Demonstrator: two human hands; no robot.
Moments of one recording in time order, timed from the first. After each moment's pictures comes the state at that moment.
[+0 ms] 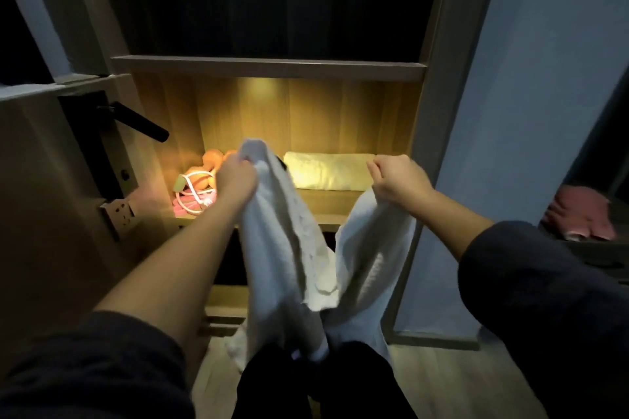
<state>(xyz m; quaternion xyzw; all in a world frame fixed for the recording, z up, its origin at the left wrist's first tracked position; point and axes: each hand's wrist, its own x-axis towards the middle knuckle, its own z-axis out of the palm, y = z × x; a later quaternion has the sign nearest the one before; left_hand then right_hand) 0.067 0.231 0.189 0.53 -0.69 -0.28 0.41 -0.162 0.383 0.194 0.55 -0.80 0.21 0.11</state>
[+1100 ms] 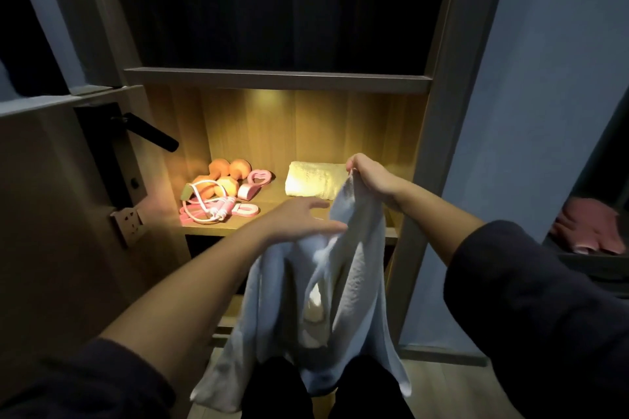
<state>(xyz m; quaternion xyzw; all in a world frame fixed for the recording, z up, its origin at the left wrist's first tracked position) 0.051 0.285 0.180 0.28 -0.89 -0.33 0.12 -0.123 0.353 0.222 0.49 -0.71 0.43 -0.28</state>
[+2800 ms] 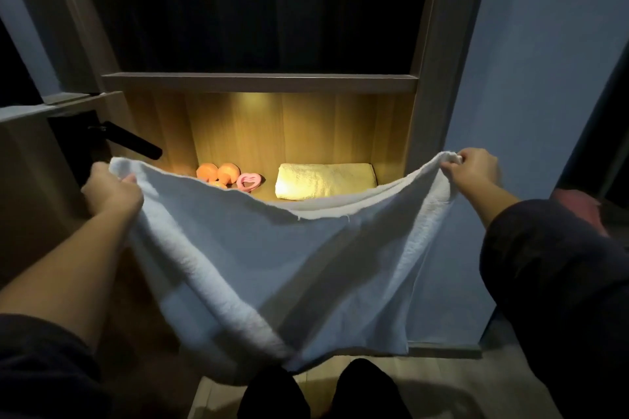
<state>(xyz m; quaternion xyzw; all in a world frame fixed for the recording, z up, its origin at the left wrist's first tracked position) 0.205 0.151 0.201 0.65 -0.57 -0.16 0.47 -0.274 0.420 0.215 0.24 -0.90 0.36 0.08</state>
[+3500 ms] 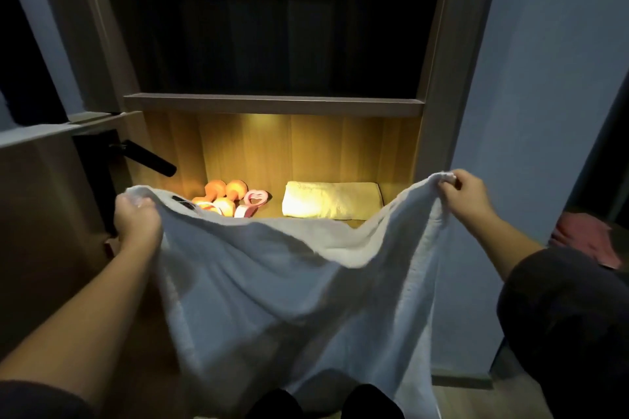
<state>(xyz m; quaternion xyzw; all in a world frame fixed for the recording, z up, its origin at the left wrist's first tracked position) 0.193 0.170 0.184 0.59 -0.49 -0.28 0.57 -0.260 0.412 0.201 0.35 -0.79 0.50 0.05</state>
